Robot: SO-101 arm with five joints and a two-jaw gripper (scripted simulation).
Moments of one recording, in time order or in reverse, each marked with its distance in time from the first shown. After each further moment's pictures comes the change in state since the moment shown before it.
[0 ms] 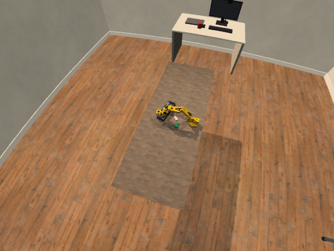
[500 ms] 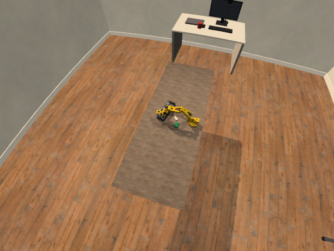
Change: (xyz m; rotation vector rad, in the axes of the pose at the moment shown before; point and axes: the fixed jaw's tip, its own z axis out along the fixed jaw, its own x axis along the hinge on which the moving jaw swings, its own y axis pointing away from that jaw) arm 0.000 0.000 0.003 0.000 0.001 0.000
